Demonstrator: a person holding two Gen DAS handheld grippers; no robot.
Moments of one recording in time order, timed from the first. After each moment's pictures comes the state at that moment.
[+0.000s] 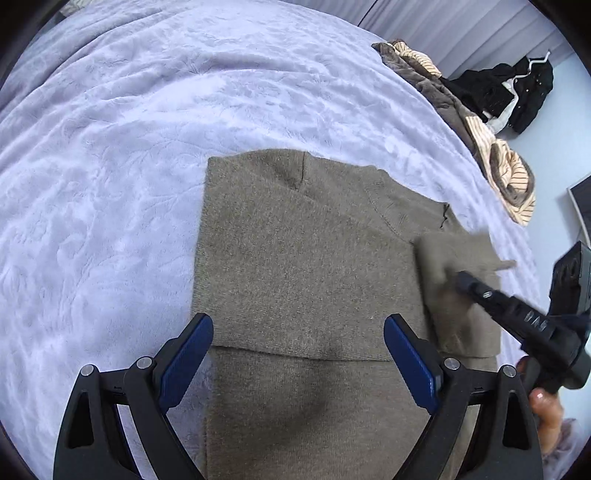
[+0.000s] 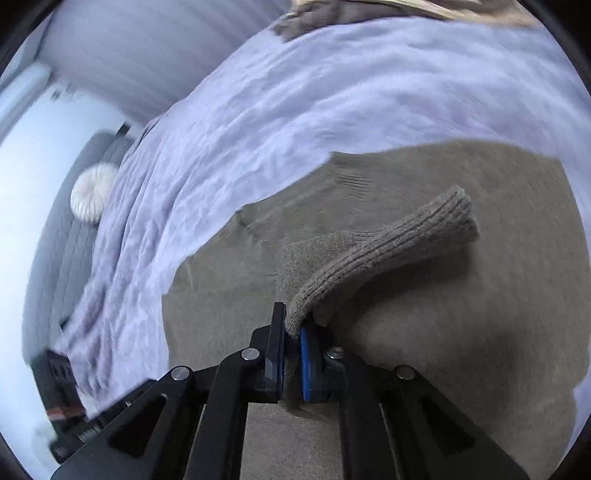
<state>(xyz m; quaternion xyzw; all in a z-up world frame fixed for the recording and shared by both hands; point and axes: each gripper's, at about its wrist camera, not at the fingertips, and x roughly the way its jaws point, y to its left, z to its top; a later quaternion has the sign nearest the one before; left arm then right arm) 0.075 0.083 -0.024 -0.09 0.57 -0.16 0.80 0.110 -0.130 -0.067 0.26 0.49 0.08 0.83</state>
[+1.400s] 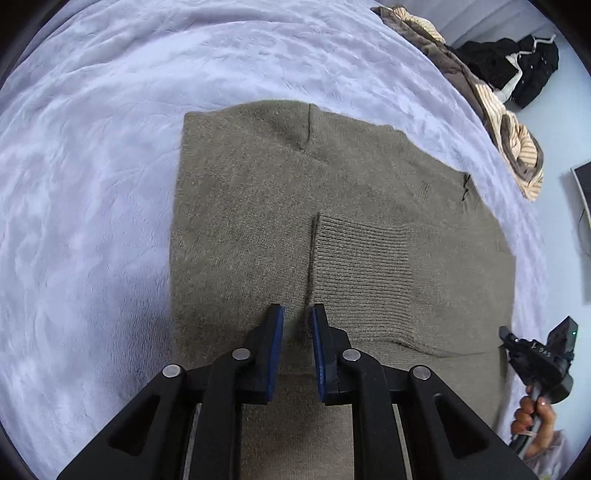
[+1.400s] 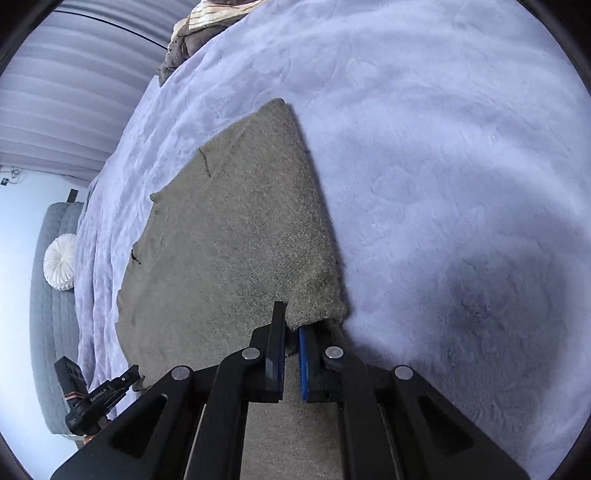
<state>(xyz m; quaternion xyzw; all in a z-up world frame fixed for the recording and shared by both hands) 0.099 0.074 -0.060 -0.07 0.63 -0.17 0.76 -0.041 -0.304 -0.129 0.45 0.48 -0.08 0.75</state>
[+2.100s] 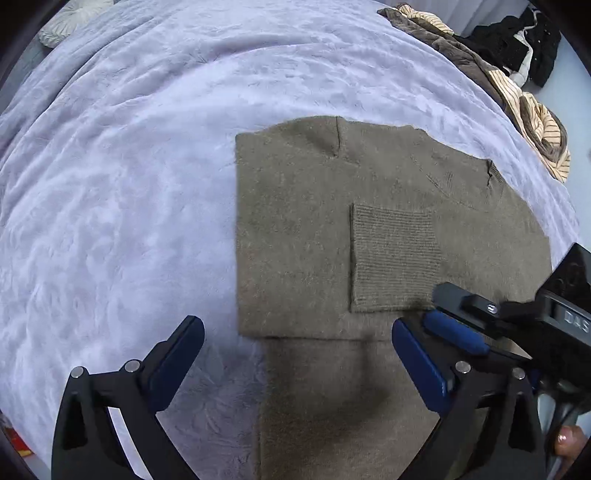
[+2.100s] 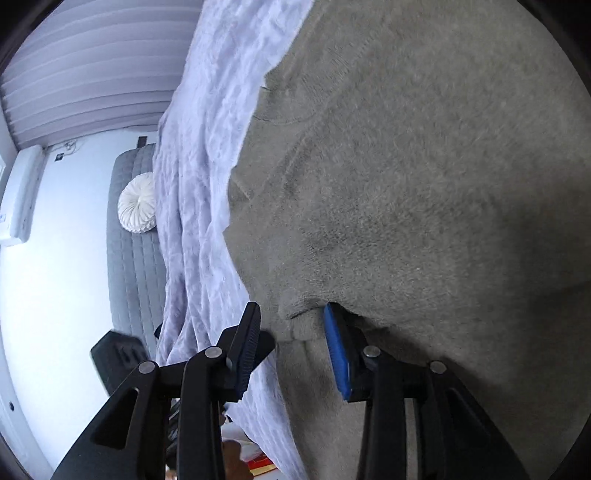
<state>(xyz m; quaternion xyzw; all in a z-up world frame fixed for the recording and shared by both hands) 0.073 0.086 -0.036 0.02 0.60 -0.11 0.79 0.072 -0.078 -0.148 0.57 0.51 0.11 0.64</state>
